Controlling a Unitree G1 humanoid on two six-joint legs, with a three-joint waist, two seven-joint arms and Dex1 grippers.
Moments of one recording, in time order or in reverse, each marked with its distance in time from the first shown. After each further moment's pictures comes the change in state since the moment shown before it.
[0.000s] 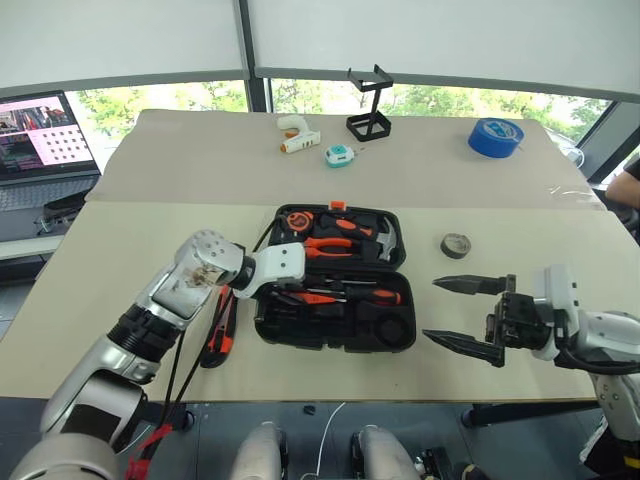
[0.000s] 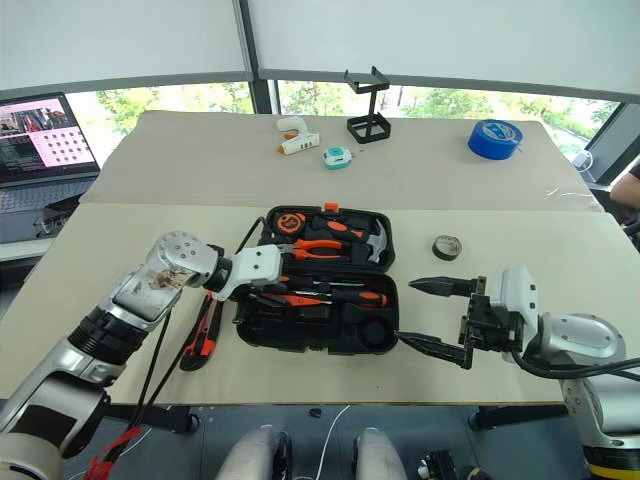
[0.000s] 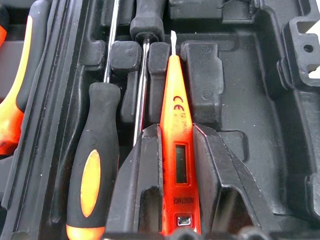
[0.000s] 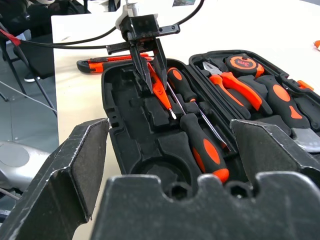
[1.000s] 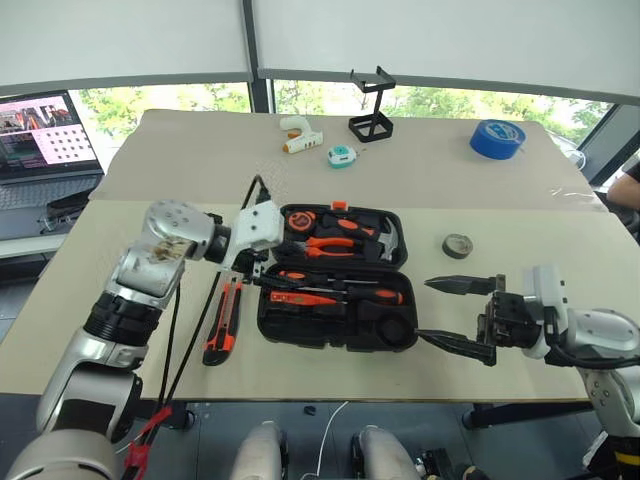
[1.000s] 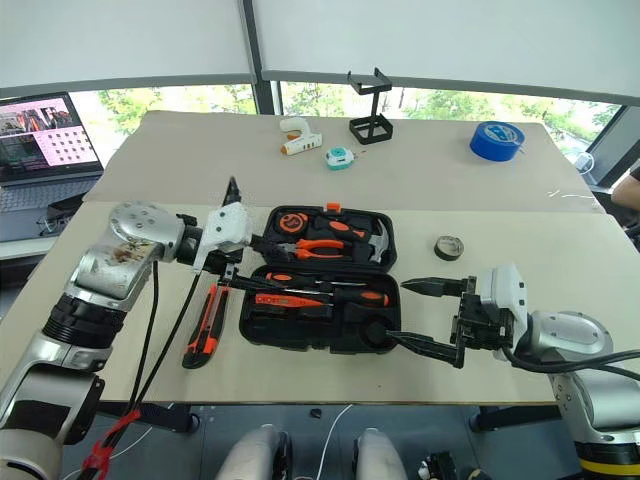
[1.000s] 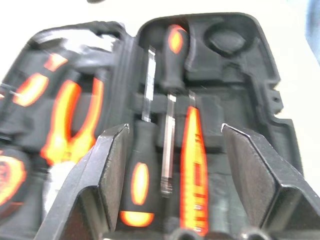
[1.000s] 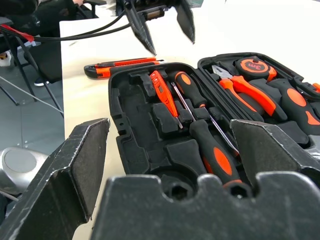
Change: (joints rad) left arm 0.007 -0.005 0.233 0.043 -0.131 -0.099 -0.081; right arm -0.034 0.008 0.029 0.010 0.003 0.028 0.002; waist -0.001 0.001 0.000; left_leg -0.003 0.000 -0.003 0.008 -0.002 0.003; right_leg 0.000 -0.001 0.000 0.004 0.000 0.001
